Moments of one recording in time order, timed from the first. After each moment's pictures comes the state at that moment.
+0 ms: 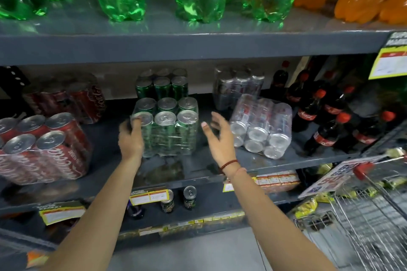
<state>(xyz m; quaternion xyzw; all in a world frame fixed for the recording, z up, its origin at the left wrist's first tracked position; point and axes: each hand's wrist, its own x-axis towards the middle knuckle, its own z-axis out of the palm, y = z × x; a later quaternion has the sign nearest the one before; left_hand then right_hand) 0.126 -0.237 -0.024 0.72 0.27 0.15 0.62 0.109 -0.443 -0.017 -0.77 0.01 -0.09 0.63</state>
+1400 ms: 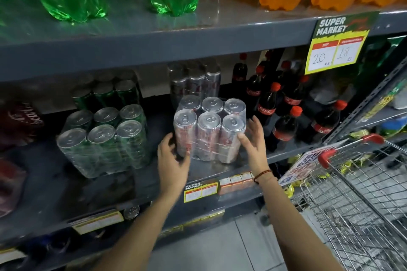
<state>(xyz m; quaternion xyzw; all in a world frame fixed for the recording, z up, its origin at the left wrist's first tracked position) 0.100 -0.433 -0.059 0.82 0.05 0.10 0.57 0.106 -0.638 -0.054 -0.70 0.07 -0.13 0.70</state>
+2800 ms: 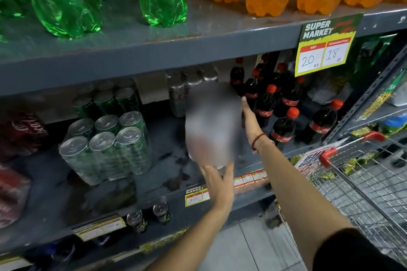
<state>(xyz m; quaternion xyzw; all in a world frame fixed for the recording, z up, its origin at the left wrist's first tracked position) 0.051 -0.538 -0.048 0.72 0.07 0.02 0.69 0.172 -0.648 -0.004 -0.68 0.12 -0.03 0.72</state>
